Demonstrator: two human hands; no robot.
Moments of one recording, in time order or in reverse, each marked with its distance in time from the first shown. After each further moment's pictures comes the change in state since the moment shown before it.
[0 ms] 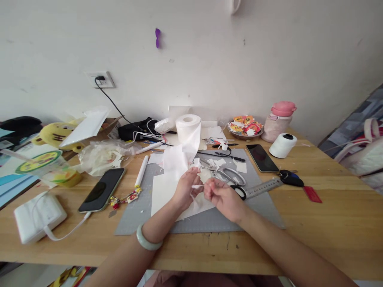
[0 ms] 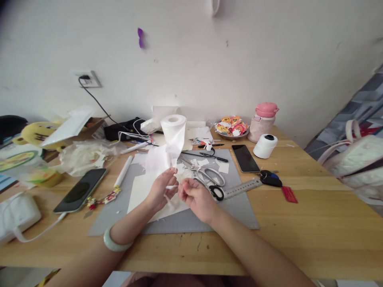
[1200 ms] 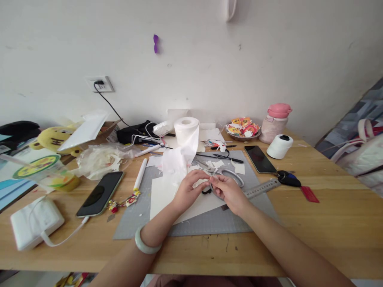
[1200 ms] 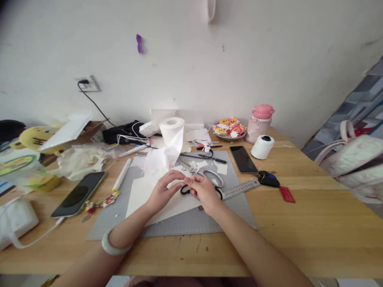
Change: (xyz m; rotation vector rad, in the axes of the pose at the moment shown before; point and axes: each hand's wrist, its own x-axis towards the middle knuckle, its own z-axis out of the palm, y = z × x) left_hand 0.005 0.001 -0.013 0.746 -0.207 0.633; right_hand 0.007 -0.015 -0.008 -0.210 0.306 0.044
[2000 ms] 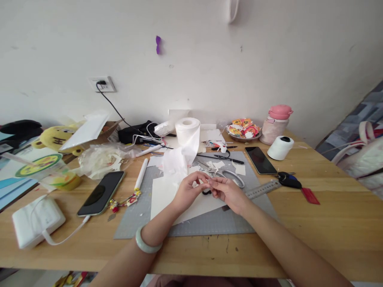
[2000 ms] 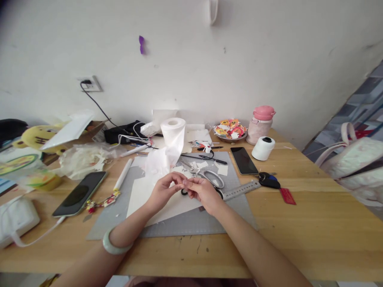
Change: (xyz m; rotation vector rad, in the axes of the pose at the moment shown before) left_hand 0.000 0.001 0.001 -0.313 0.017 -0.203; right_hand 0.002 0.000 -0.005 -0.005 -0.138 0.051
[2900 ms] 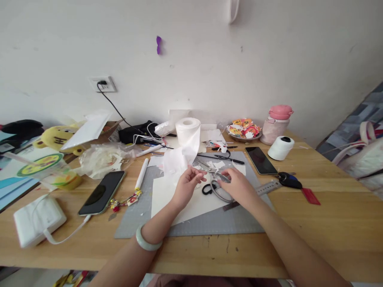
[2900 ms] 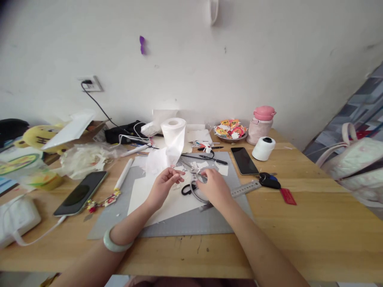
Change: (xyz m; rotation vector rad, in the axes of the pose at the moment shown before) left_hand 0.006 -0.016 -0.001 -0.305 0.166 -0.193; right_hand -0.001 -0.020 -0.020 -0.872 0.387 -0.150
